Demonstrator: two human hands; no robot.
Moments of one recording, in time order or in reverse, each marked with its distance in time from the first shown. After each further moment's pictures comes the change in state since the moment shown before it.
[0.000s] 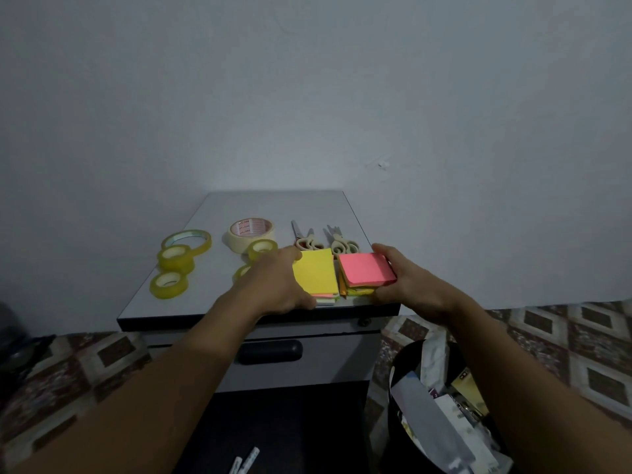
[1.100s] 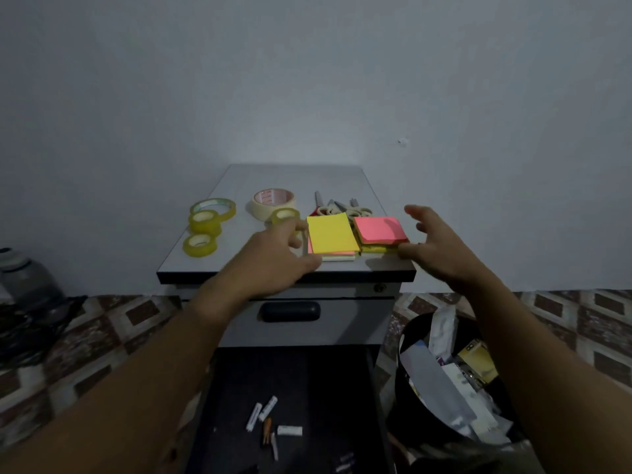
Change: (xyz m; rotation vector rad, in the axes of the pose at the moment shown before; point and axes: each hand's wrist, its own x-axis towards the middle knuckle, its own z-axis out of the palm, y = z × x) left_hand -0.054 -0.027 -0.014 -0.221 0.090 0.065; right_hand -0.020 -0.016 0.005 -0.116 0.329 -0.075
